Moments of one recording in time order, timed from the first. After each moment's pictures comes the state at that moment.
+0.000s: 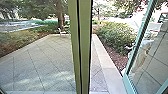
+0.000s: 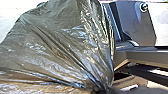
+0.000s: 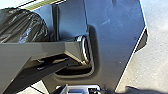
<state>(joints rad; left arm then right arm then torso) 1.47 3.02 -2.72 -0.25 0.01 0.32 -1.55 3.05 -2.71 -0.13 0.05 0.22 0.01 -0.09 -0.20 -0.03</state>
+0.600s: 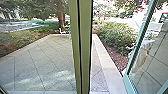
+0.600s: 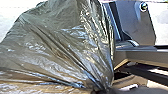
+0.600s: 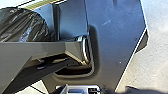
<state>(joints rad) 1.47 3.02 -2.72 -0.25 0.01 0.32 -1.55 3.05 -2.71 -0.13 0.05 0.21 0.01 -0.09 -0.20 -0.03</state>
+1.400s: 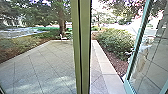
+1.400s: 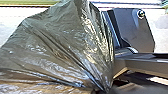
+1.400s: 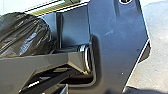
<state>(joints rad) 1.49 3.02 -2.72 -0.25 0.01 0.32 -1.56 3.05 -2.71 -0.13 0.04 0.21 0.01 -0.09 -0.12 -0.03</state>
